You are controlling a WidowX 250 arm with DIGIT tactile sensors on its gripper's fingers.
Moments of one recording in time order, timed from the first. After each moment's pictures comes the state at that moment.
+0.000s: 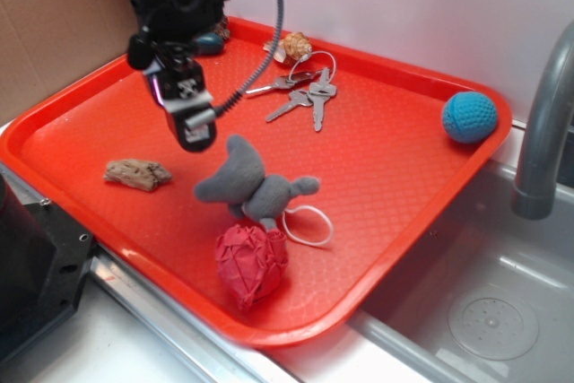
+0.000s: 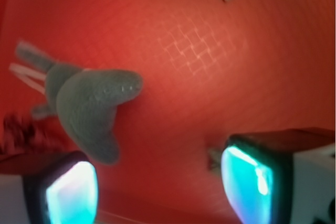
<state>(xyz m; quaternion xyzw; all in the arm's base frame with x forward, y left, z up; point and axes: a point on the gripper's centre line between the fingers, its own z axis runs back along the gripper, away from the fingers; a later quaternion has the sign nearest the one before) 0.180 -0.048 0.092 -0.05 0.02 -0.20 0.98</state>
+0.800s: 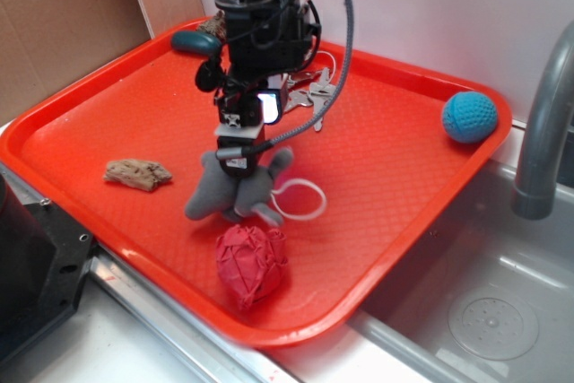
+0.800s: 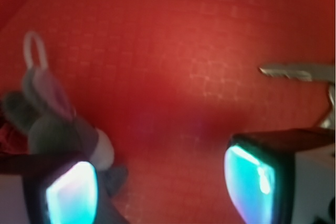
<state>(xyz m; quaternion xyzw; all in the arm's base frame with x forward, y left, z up) 0.221 -0.078 0.048 -0.05 0.04 -0.48 0.87</state>
